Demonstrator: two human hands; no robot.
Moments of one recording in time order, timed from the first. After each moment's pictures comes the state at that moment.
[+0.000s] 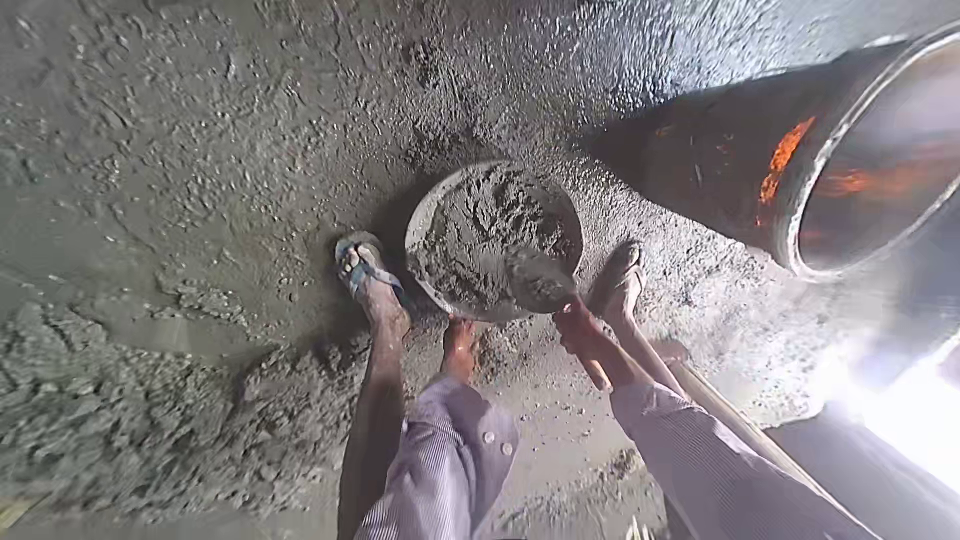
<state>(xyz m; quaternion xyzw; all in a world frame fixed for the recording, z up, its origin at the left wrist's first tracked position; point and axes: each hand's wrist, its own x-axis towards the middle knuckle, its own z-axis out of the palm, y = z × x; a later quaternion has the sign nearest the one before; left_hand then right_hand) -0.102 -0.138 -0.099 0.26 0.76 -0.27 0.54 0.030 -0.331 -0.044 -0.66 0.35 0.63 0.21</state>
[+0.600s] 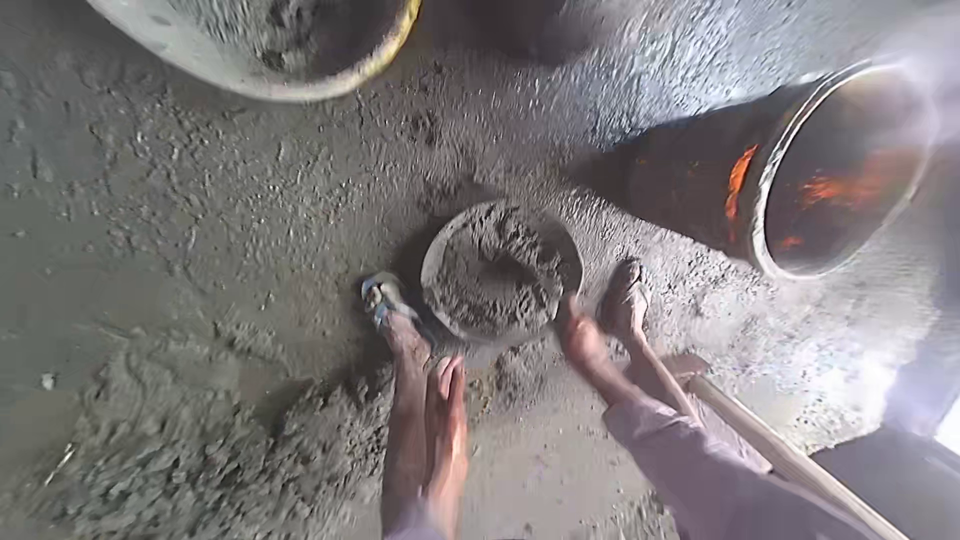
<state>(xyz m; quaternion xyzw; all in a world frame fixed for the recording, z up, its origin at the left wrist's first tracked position) -0.054 -0.076 0.070 0.57 0.56 -0.27 0.53 0.069 -0.283 0.003 -0.83 0.17 0.53 0.06</state>
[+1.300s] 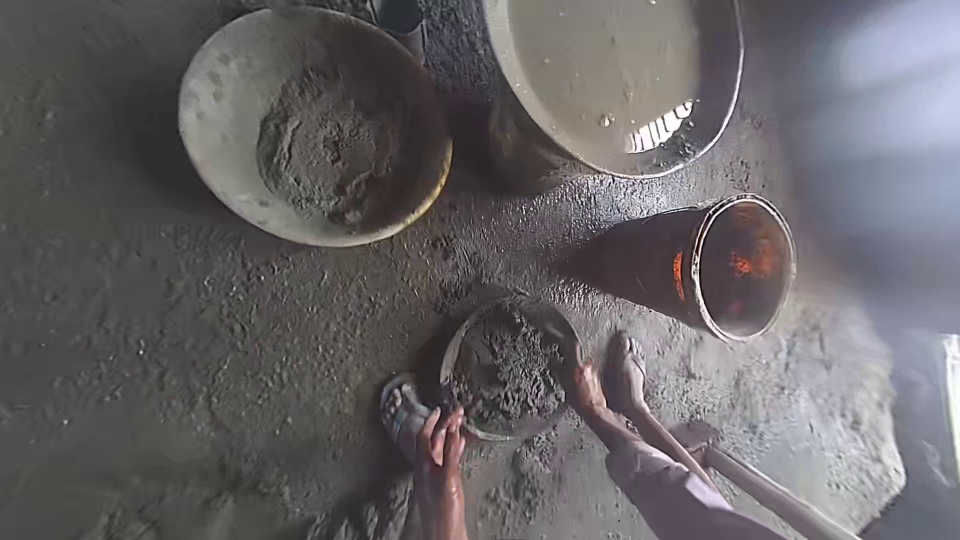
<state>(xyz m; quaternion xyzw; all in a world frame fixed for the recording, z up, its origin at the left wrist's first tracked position) 0.007 -0.005 0.079 0.50 0.55 -0.15 0.65 0.114 -0.249 -0.002 -0.87 0.20 0.44 0.08</state>
